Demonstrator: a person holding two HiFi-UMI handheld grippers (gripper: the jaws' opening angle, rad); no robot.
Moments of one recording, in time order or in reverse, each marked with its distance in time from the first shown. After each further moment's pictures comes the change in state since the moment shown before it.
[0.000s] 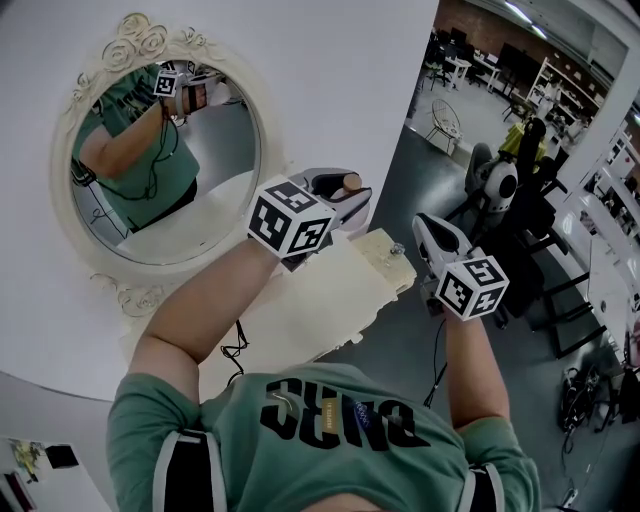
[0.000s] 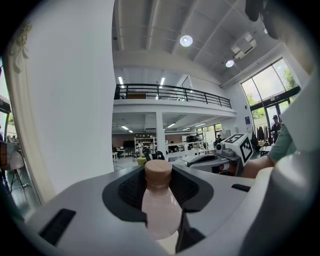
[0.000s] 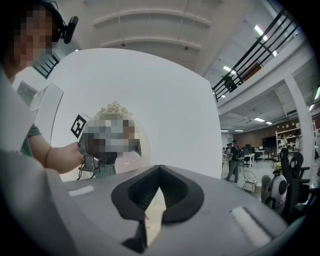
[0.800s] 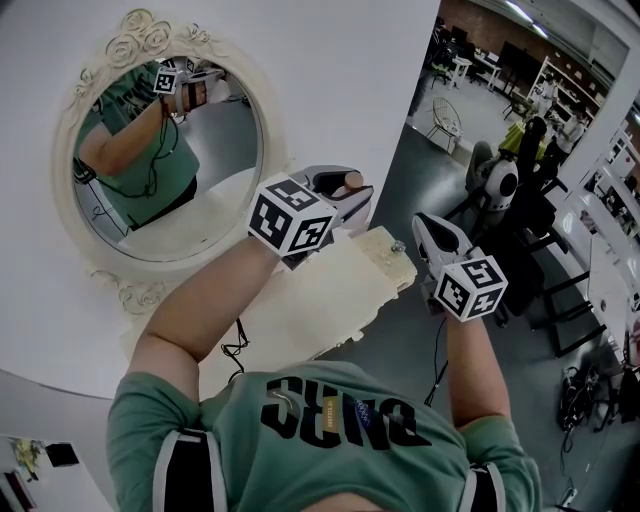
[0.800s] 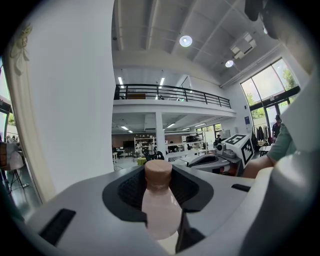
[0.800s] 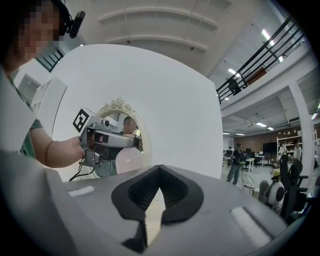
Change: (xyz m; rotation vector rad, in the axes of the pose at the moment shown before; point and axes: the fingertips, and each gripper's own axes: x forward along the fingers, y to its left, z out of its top) left arm -0.005 -0.003 0.000 0.003 -0.002 -0.002; right arm -0.002 0.009 -0.002 -0.059 0.012 0.002
